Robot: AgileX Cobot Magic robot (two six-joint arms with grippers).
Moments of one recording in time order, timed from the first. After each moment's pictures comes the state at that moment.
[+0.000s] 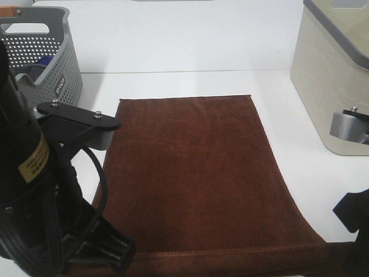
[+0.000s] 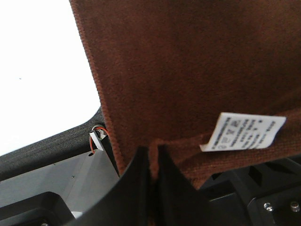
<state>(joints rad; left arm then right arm) -1.00 1.47 -0.98 0.01 1.15 -0.68 0.37 1.13 -0.65 0.37 1.19 0.01</state>
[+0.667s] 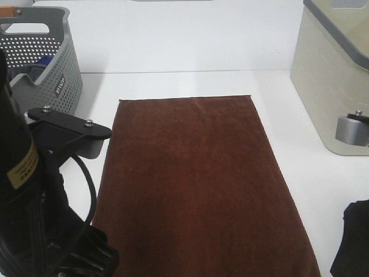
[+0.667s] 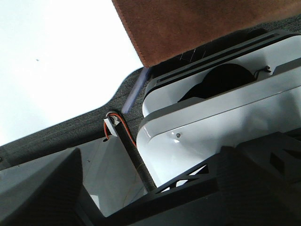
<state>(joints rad) -1.00 1.46 -0.98 0.02 1.21 -0.67 0.36 1.12 -0.65 0.31 1.21 -0.01</state>
